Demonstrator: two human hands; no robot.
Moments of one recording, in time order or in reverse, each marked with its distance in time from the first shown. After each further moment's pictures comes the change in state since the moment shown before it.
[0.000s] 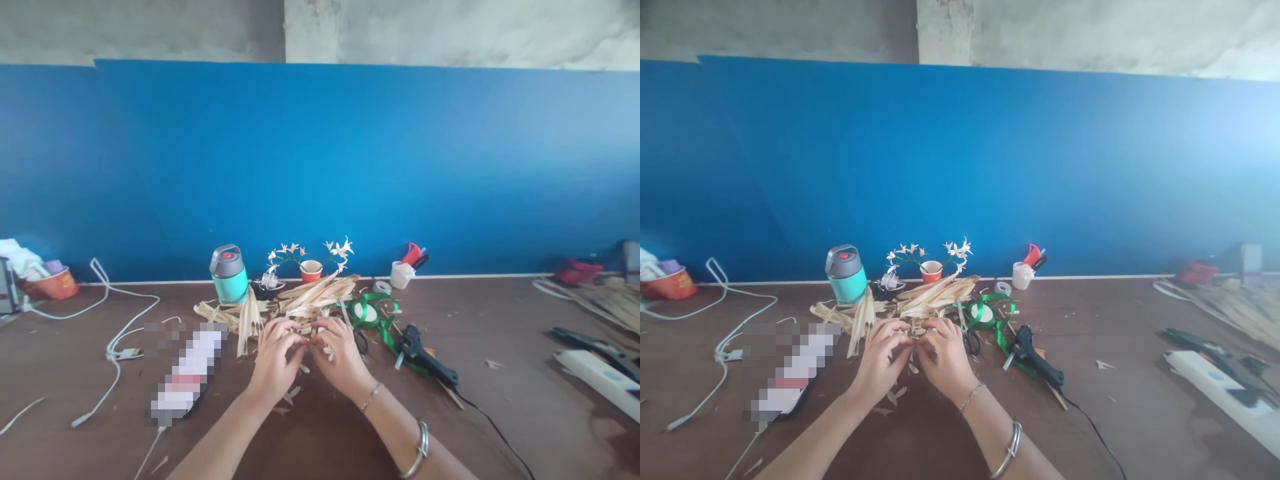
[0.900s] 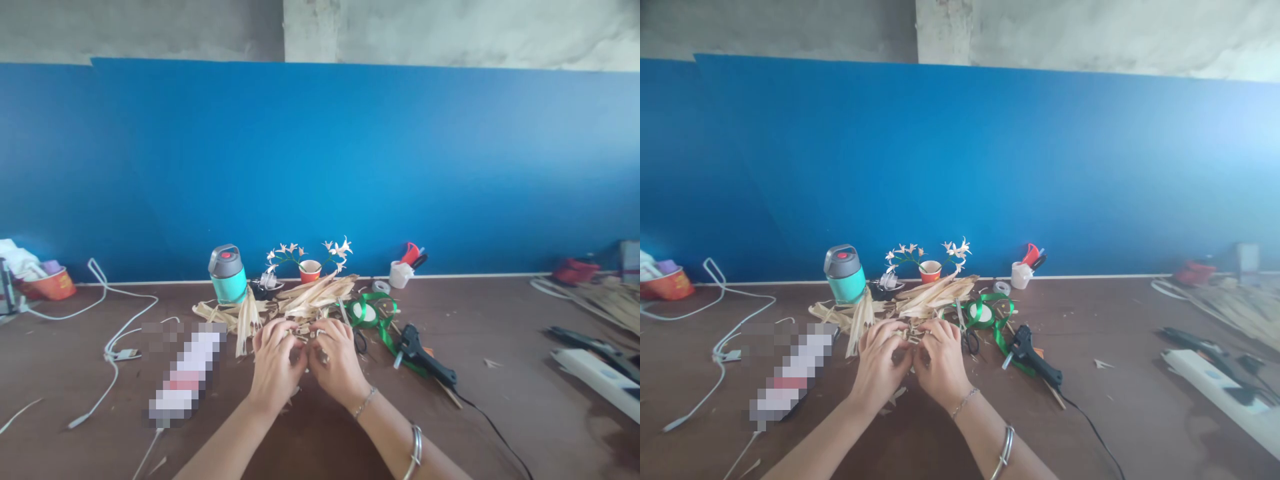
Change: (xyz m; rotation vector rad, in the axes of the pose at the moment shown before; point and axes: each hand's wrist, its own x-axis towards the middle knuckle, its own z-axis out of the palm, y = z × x) left_hand -0.003 0.018 0.000 0.128 0.060 -0.064; right_hand -0.003 -0.015 0.002 -0.058 0.048 0.011
